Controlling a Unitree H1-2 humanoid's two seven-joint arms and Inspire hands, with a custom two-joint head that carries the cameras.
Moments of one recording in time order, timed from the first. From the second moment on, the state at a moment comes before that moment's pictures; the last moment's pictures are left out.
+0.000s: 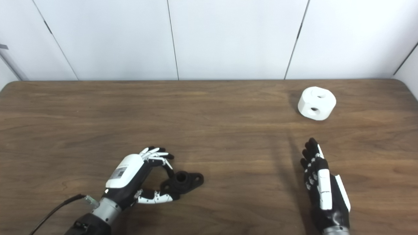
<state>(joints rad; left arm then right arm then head) 0.07 0.29 -0.33 -0.28 0.71 0.02 -0.11 0.30 -0.15 -0.07 -0.33 0.24 0.05 0.04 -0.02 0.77</state>
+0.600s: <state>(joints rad) 0.07 0.29 -0.30 -0.16 0.70 -0.11 -0.02 0.27 -0.15 -0.07 -0.33 0.17 0.07 0.02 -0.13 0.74</state>
